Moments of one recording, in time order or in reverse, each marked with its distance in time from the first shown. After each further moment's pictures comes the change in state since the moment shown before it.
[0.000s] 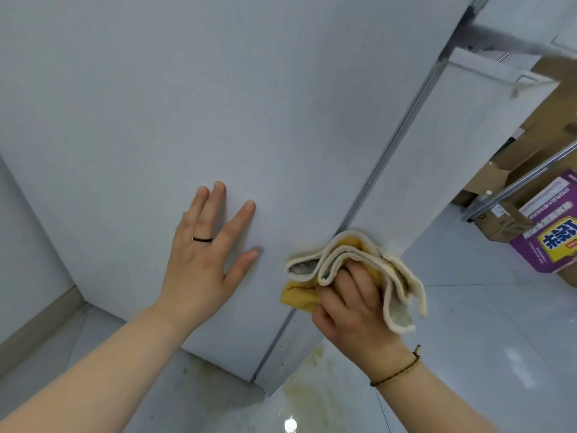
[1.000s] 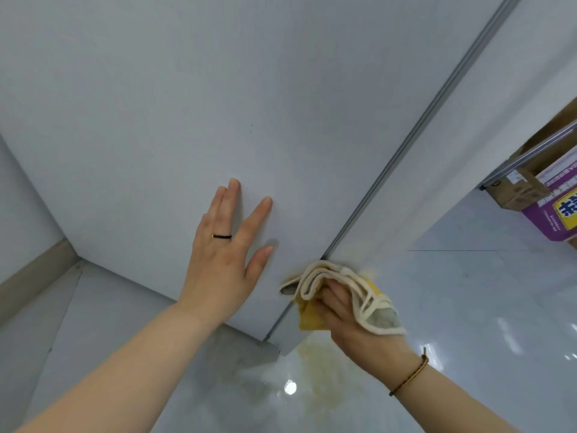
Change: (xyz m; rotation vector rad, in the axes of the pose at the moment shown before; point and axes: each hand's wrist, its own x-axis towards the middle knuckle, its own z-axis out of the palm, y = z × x) left_hand -0.098 -0.024 0.058 -0.066 -0.141 -0.102; right_hand -0.138 -0.069 0.044 -0.251 -0.499 -0.293
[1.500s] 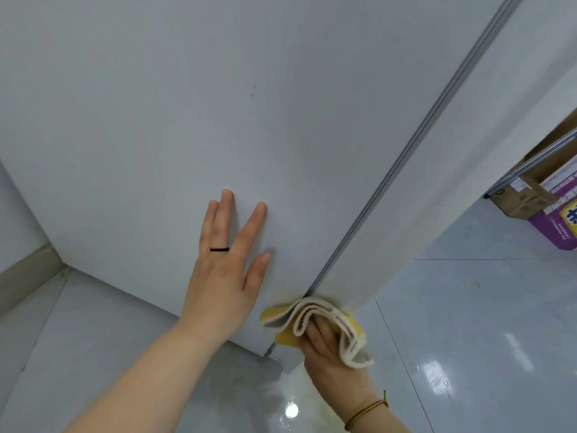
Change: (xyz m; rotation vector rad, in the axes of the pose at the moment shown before) left_hand -0.024 -0.003 0.024 -0.242 -0.055 -0.174; right_hand -0.006 -0.089 0.056 0.190 0.067 0.273
